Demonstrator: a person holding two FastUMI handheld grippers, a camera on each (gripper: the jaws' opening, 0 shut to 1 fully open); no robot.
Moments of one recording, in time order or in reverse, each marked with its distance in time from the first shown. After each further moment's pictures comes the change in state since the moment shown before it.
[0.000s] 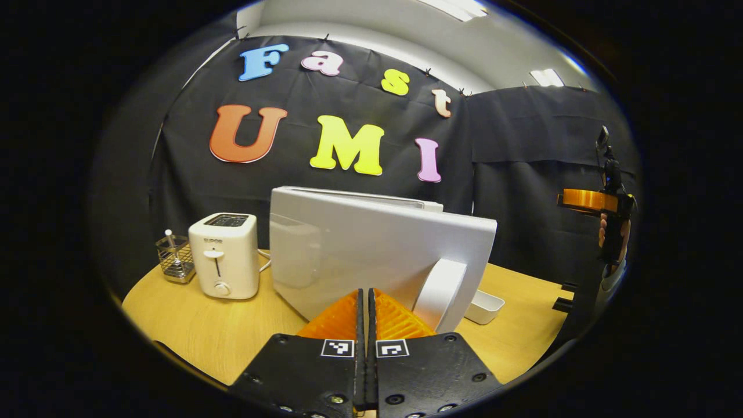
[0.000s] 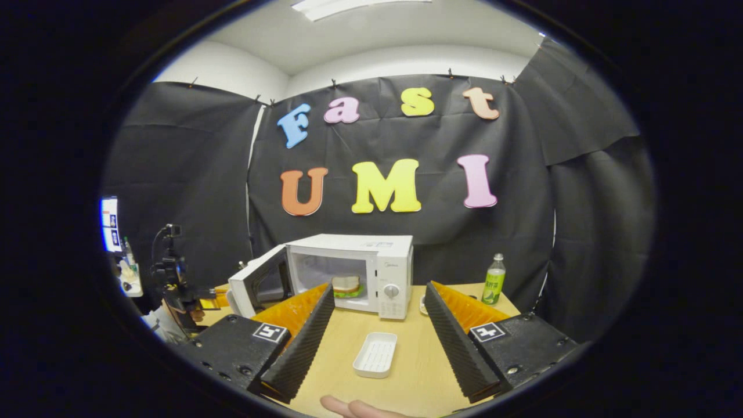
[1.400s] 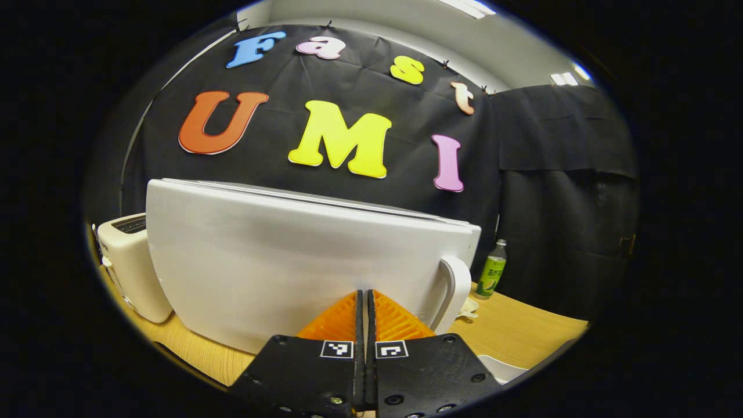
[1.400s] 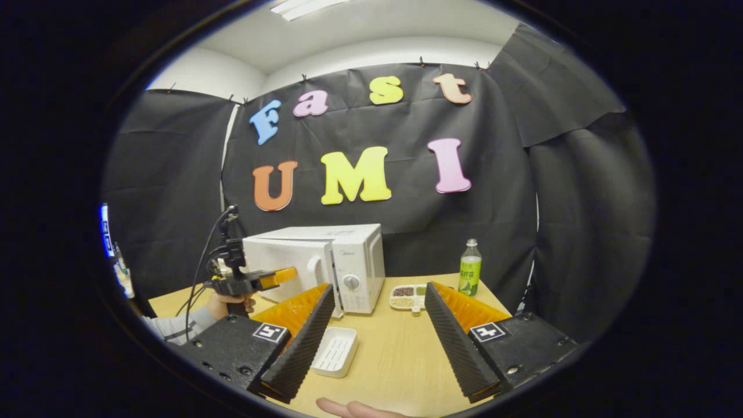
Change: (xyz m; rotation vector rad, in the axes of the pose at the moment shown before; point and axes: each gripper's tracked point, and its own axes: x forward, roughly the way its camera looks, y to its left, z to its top) left arm 0.221 -0.012 0.023 -0.064 -0.028 0.152; right arm 0.026 -0.091 -0.033 0.061 0.035 -0.076
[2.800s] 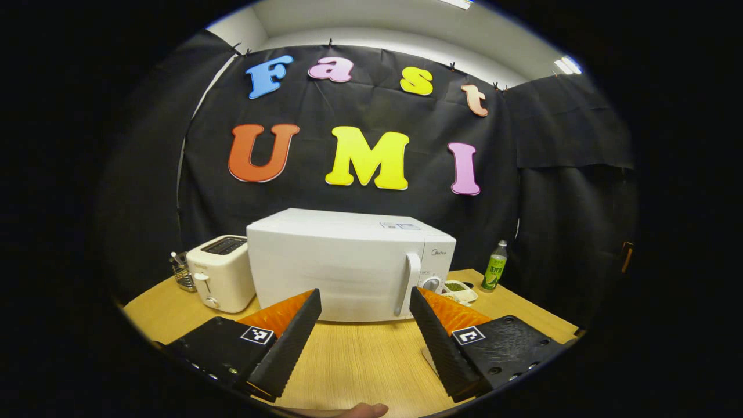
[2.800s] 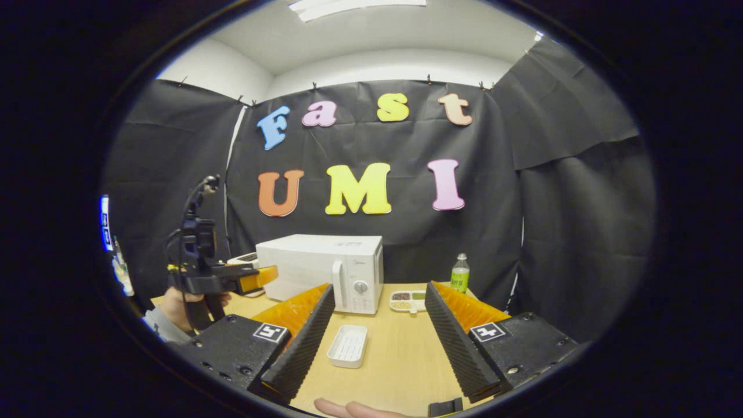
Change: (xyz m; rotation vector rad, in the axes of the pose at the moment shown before) left arm -0.189 -0.032 0.079 0.066 -0.008 0.192; right arm -0.085 0.056 0.040 -0.068 -0.050 -0.063
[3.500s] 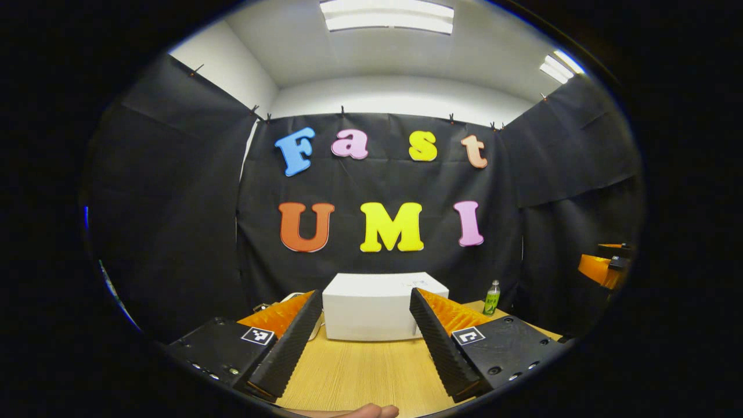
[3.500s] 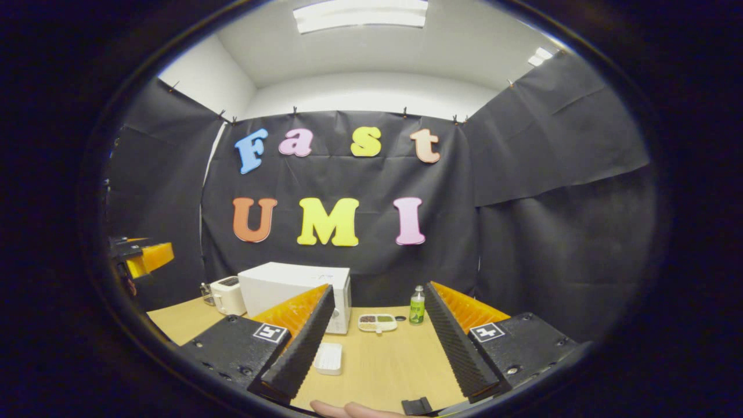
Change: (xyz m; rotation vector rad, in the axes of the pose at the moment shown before) left arm -0.220 0.012 0.138 0.059 -0.256 0.107; right arm -0.091 -0.025 0.101 -0.024 -0.111 -0.181
